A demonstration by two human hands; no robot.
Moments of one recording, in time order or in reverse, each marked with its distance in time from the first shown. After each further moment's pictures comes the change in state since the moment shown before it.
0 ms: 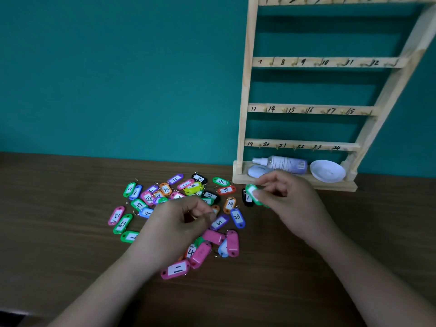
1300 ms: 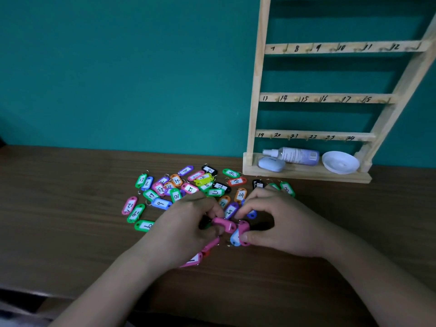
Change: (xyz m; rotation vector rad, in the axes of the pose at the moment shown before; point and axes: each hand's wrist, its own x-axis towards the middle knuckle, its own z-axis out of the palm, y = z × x) left_hand -0.008 -0.004 -0.002 0.257 -0.084 0.160; right_hand -0.020 -0.015 0.015 -0.378 -0.498 -0.216
